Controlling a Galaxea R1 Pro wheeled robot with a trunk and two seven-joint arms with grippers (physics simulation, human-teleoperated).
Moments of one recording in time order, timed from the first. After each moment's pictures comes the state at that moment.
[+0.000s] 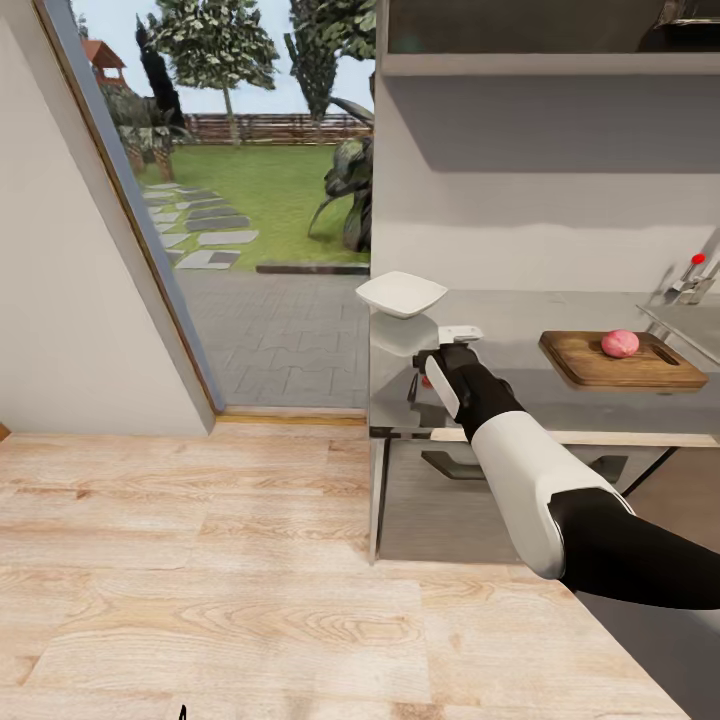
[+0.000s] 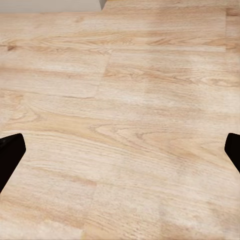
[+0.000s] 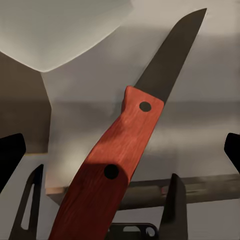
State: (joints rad) left arm -0.31 0.09 0.00 0.07 0.12 -1.04 0.15; right arm -1.31 0.17 0.05 -0.52 -0.03 0.56 -0.36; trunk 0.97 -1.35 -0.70
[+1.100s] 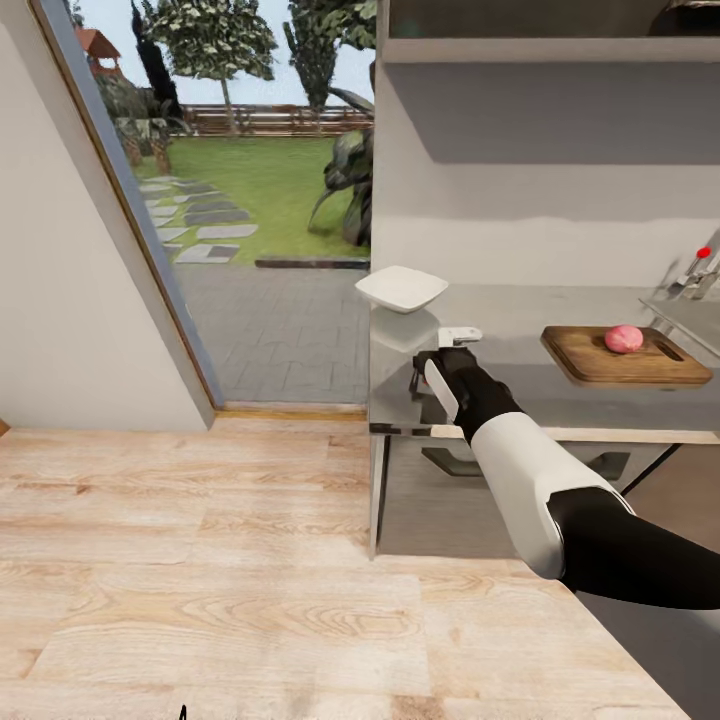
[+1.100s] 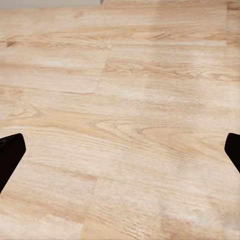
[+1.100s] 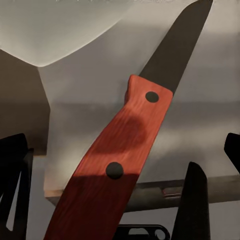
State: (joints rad) left arm -0.31 0.09 0.00 0.07 0.12 -1.04 0.15; right arm -1.31 0.17 0.05 -0.49 -0.03 0.50 -0.37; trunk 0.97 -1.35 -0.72
